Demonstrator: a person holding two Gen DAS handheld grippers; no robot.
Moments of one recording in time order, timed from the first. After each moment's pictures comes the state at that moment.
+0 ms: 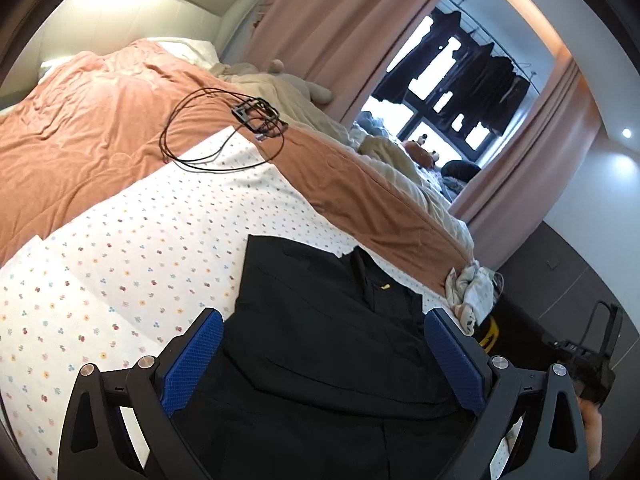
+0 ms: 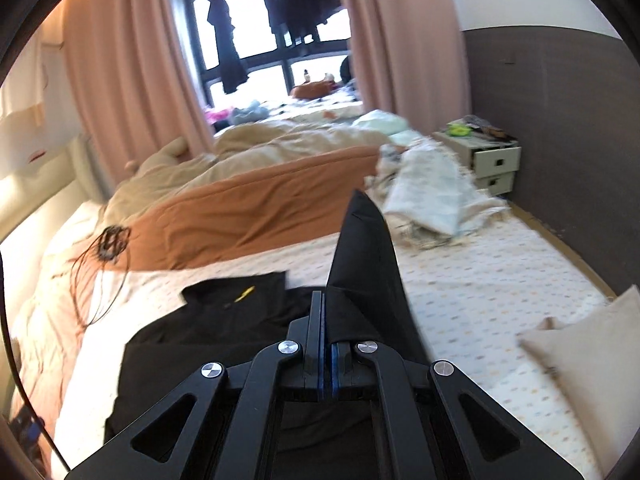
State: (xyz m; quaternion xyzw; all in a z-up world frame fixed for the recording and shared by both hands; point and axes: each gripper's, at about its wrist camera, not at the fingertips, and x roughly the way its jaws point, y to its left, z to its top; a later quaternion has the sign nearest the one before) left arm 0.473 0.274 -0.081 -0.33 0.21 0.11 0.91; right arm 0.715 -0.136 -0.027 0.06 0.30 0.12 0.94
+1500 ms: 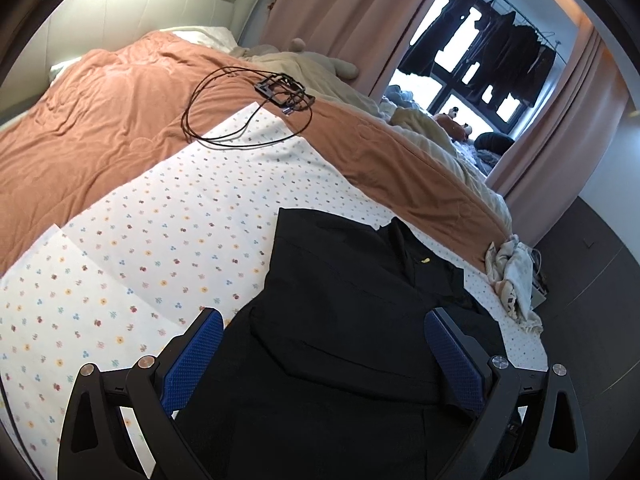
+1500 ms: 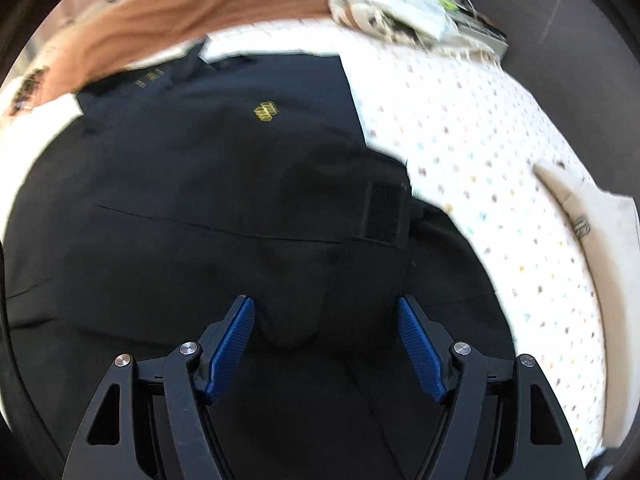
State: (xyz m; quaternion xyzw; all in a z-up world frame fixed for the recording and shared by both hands) left arm 0.490 0.267 -0.104 -0.30 0.28 0.14 0.90; right arm 0.713 -0.154 -0.235 -0.02 0.54 0.01 0.84
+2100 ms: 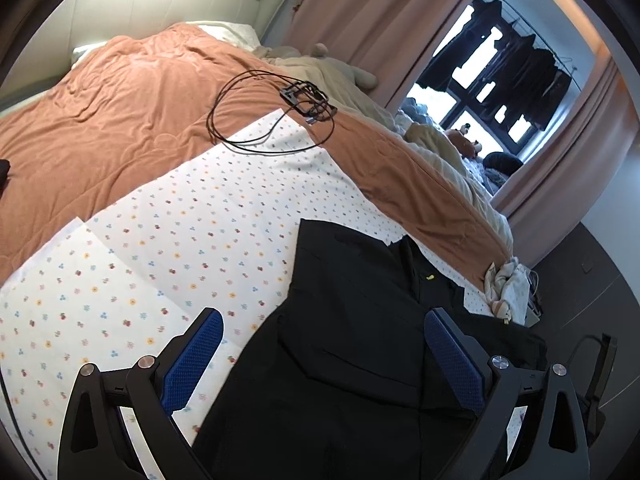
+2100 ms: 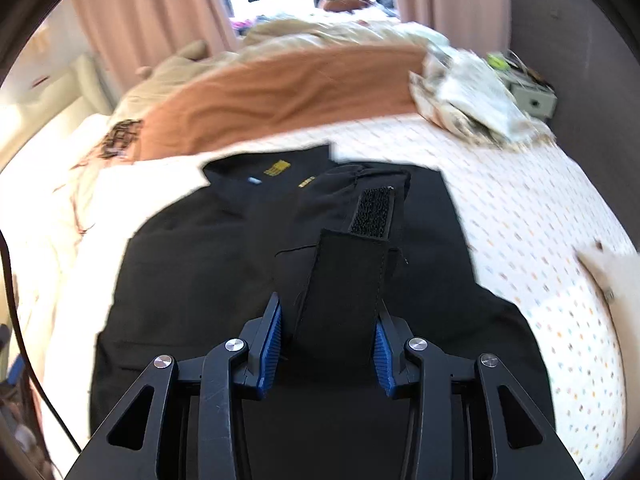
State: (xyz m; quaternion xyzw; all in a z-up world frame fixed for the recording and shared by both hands) left arm 0.460 0.304 -0.091 -0.34 0.27 0.16 0.89; right arm 0.669 -0.054 -0.101 0.01 0.43 0.15 0.89
